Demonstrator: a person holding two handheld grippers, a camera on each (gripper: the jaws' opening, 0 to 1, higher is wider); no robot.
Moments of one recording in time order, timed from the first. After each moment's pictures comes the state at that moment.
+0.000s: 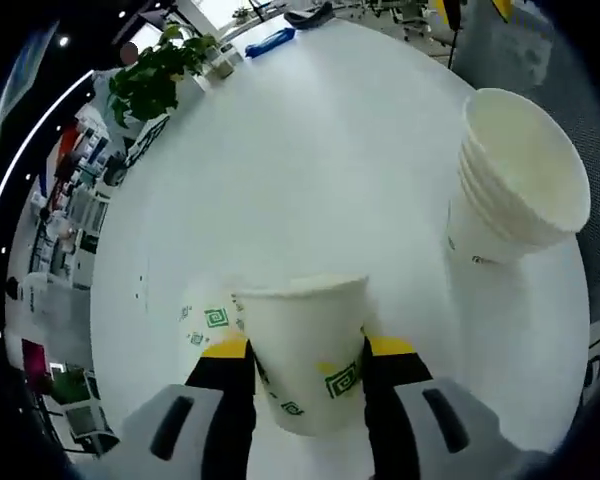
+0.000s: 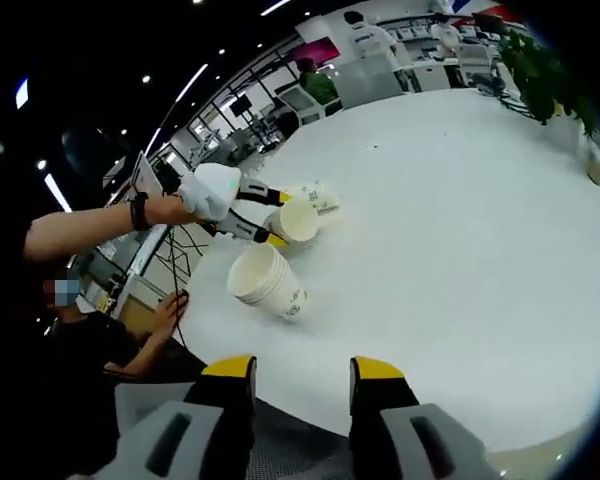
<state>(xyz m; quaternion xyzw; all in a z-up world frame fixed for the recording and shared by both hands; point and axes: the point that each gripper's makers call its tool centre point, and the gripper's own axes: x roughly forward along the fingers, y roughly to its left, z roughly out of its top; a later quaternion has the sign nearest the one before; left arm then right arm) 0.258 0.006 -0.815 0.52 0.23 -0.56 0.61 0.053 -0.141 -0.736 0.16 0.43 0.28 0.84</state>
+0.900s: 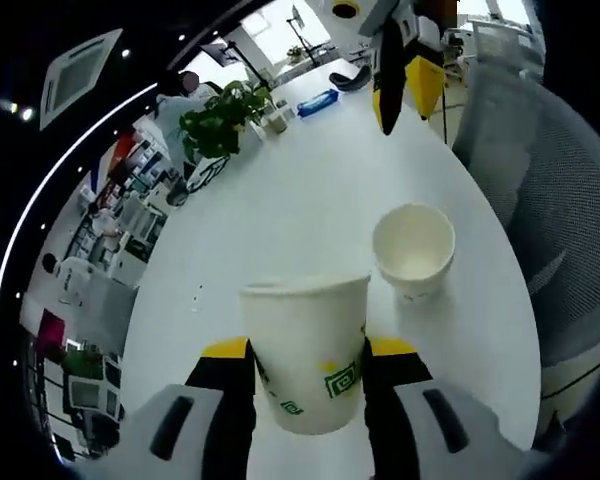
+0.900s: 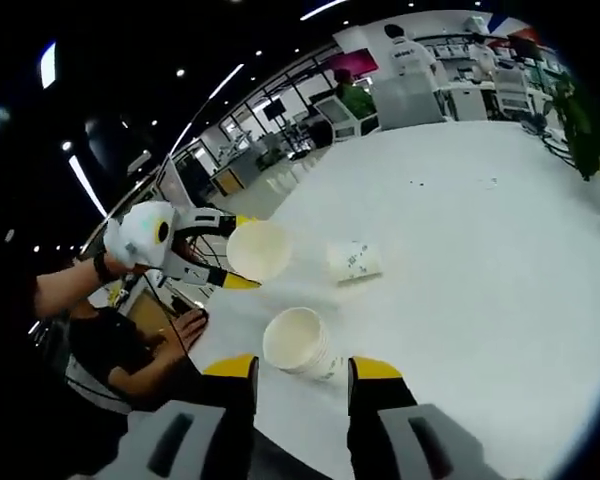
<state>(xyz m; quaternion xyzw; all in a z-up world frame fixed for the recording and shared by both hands) 0.202 0.034 -0.706 0.45 0.14 -0.53 0.70 0.106 -0.092 -0.687 0.13 0.39 0.34 0.85</state>
